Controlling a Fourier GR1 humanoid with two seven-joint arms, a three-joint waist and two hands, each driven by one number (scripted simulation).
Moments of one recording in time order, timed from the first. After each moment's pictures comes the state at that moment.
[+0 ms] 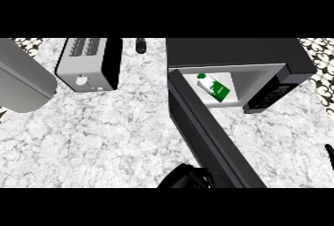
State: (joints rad) left arm -0.20 0.02 -0.94 -1.24 -0.08 0.24 -0.21; right arm 0.33 -0.34 -0.23 -1.48 -0.36 0.46 -0.68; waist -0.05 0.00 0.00
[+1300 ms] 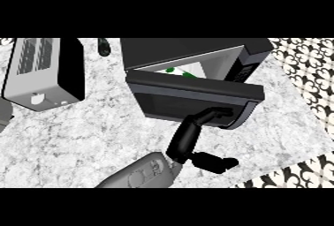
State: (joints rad) left arm -0.66 0.00 -0.94 -1.10 0.38 0.64 -0.32; right arm 0.28 -0.47 -0.22 -1.73 -0.56 0.55 -0.51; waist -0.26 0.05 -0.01
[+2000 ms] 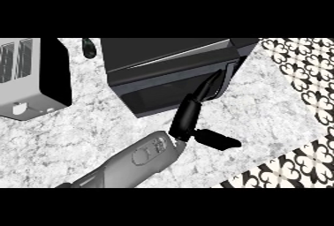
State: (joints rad) left arm -0.82 0.00 -0.89 -1.00 0.52 0.70 -0.39; right arm 0.20 -0.54 -0.22 -1.75 -0.68 0.60 -0.45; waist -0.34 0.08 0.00
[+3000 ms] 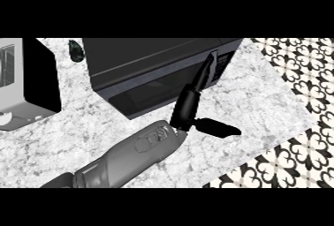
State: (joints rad) left arm -0.92 0.00 -0.90 -0.90 0.66 0.74 -0.50; right arm 0.11 -0.62 -0.24 -1.73 -0.80 0.64 -0.39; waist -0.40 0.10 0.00
